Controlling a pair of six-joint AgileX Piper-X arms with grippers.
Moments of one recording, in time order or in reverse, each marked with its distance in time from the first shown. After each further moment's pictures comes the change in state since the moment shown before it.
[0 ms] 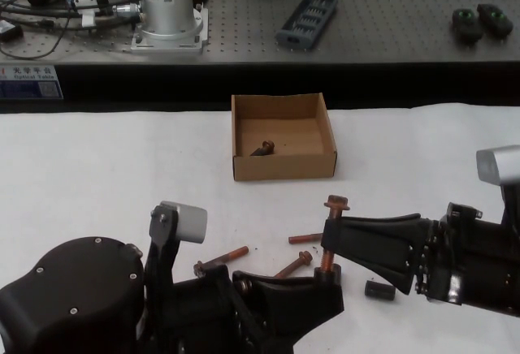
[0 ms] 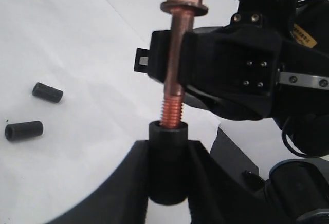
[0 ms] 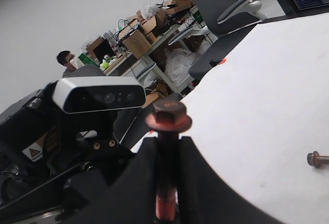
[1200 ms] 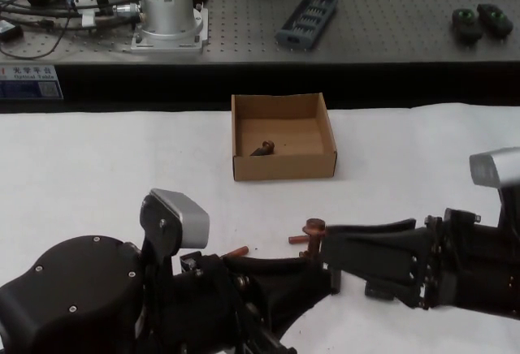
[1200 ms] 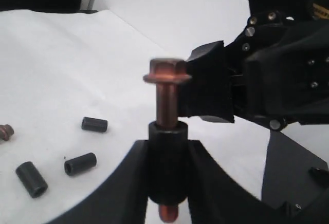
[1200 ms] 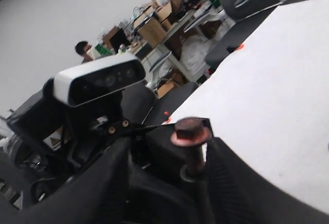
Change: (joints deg) left arm 0.0 0.0 0.0 0.1 -5.5 14.8; right arm -0.4 0.0 0.0 0.1 -3.0 2.3
